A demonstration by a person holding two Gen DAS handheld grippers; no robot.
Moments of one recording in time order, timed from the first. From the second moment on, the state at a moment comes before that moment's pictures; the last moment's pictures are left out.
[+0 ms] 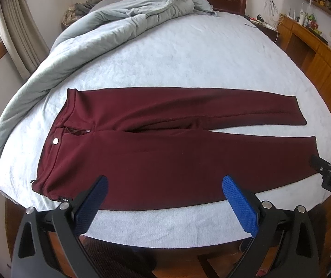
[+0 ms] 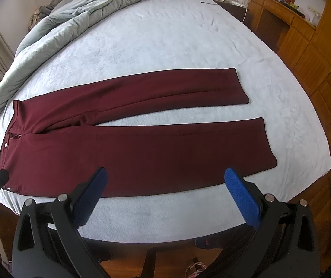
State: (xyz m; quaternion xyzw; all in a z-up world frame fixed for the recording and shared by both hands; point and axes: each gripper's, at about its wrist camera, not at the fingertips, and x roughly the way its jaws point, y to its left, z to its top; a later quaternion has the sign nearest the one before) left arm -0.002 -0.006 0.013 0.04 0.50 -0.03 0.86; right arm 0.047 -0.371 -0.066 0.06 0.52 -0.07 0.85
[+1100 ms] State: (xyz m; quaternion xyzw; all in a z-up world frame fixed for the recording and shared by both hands) left arm 0.014 -0.007 0.019 0.04 0.50 -0.03 0.87; right arm 0.063 -0.371 -0.069 0.06 0.53 -0.08 0.84
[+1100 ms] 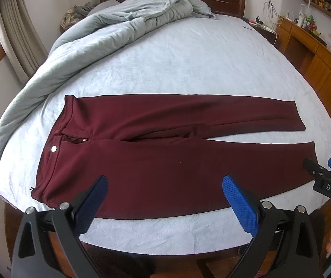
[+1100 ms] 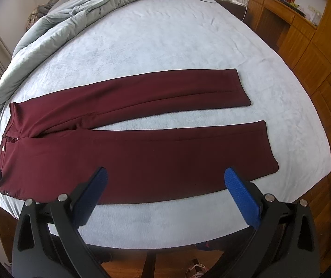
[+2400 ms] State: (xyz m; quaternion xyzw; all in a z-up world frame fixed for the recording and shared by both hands) left arm 0.238 -0.141 -0.078 0.02 0.50 -0.11 0.86; right arm 0.334 -0.636 -0.230 0.09 0.58 0.01 0.81
